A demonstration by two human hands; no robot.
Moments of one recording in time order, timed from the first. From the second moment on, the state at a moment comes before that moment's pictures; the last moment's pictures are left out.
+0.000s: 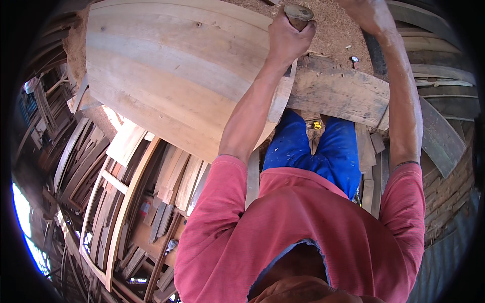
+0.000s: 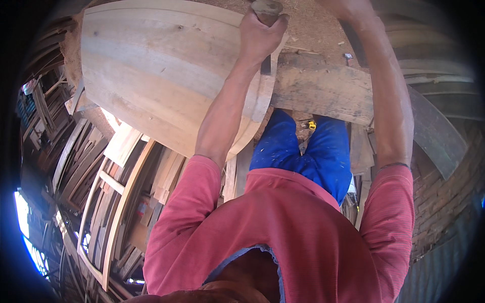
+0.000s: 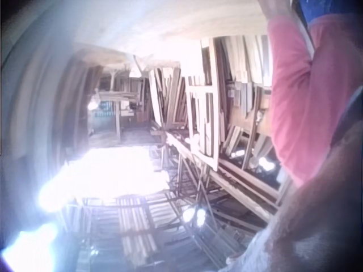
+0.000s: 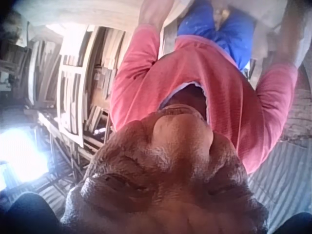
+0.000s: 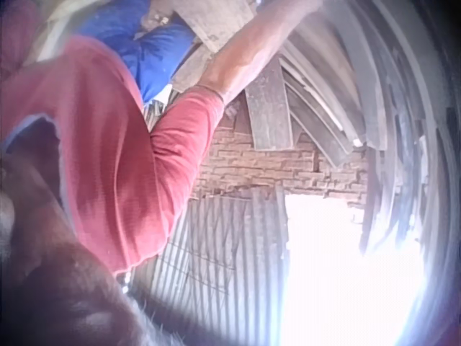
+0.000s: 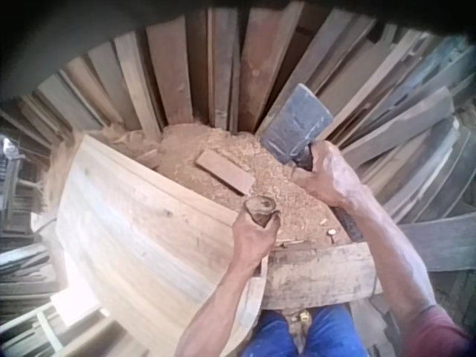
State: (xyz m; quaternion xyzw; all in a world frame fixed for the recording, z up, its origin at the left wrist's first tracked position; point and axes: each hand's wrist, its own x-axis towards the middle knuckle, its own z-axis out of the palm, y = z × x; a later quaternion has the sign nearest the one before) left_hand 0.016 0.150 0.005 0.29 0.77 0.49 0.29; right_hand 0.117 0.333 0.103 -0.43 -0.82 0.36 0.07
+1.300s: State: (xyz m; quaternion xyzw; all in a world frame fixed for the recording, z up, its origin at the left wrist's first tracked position) left_hand 0.026 0.116 0.001 0.26 0.76 0.52 0.27; right_hand 0.129 0.310 0.113 -0.37 -0.78 0.49 0.06
